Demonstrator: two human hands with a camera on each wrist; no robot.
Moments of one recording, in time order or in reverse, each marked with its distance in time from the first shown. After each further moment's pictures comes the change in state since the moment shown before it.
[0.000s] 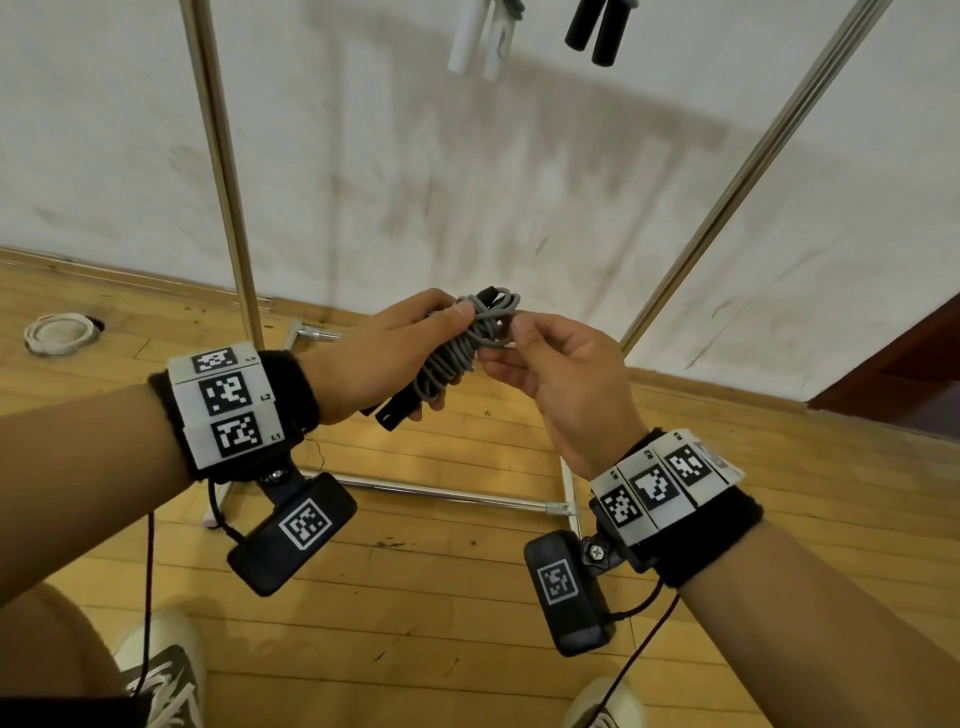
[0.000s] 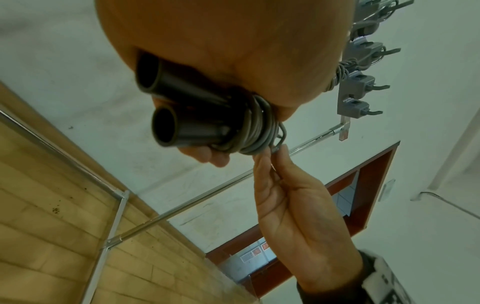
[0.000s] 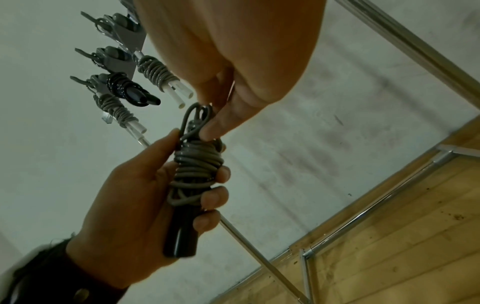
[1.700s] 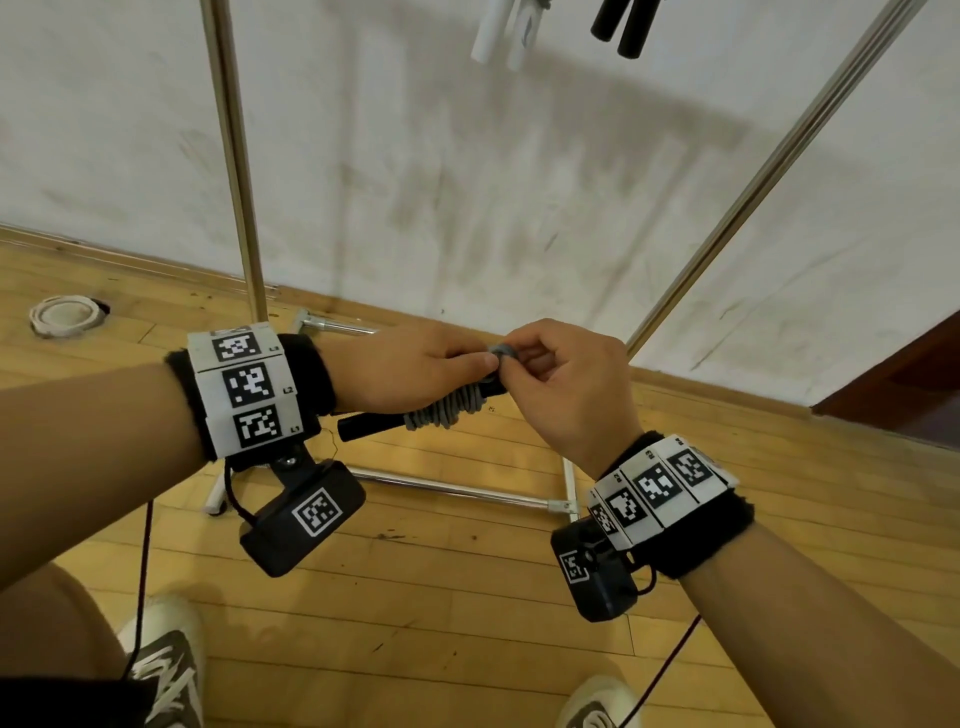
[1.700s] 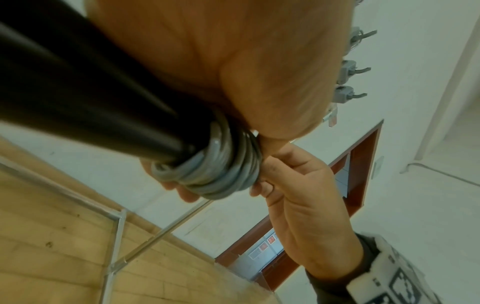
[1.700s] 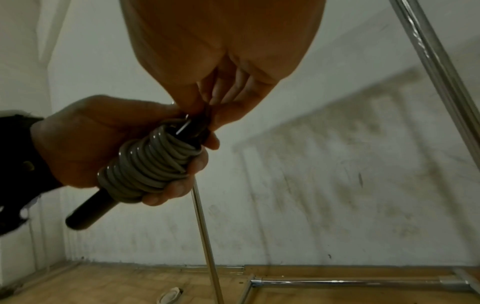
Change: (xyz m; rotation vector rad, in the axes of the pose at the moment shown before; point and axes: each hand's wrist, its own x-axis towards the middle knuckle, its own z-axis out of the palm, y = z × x) left_hand 0.005 -0.002 -0.002 0.480 -0.207 0.034; right_hand 0.008 0.017 -0.007 -0.792 -0.011 -0.495
